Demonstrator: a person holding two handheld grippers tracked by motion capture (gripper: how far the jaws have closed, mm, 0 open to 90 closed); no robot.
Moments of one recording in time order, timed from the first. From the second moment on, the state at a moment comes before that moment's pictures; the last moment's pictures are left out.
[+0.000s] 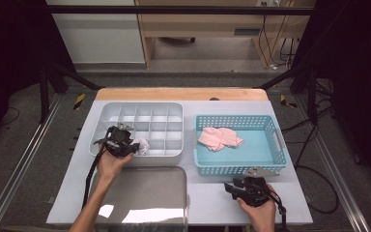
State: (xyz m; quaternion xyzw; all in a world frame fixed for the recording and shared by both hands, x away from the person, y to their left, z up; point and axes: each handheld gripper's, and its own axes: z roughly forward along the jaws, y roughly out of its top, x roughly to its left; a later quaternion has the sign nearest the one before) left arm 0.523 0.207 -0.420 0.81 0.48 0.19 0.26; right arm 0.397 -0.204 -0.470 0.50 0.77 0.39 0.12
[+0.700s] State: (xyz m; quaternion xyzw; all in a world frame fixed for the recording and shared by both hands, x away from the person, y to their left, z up) left arm 0.519 0.220 -0.417 0.80 0.46 0.17 0.34; right arm 0.397 -0.203 -0.471 0.49 0.77 0.39 0.11
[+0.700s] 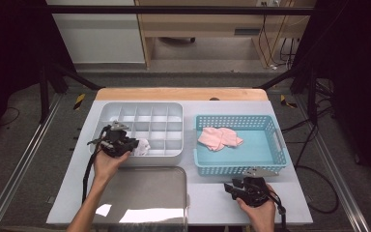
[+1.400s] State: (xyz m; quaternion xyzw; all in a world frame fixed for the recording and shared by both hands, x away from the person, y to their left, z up) left arm 0.492 0.235 -0.399 0.77 0.46 0.20 0.39; right arm 0.392 -0.204 -0.461 0.48 0.76 0.41 0.13
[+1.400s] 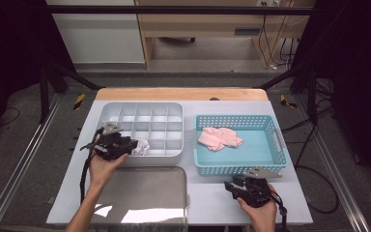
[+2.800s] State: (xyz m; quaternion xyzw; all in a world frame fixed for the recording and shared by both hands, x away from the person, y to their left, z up) left arm 0.384 0.253 -0.443 0.76 0.44 0.18 0.44; right arm 0.416 -0.199 -0.393 0.46 0.72 0.47 0.21
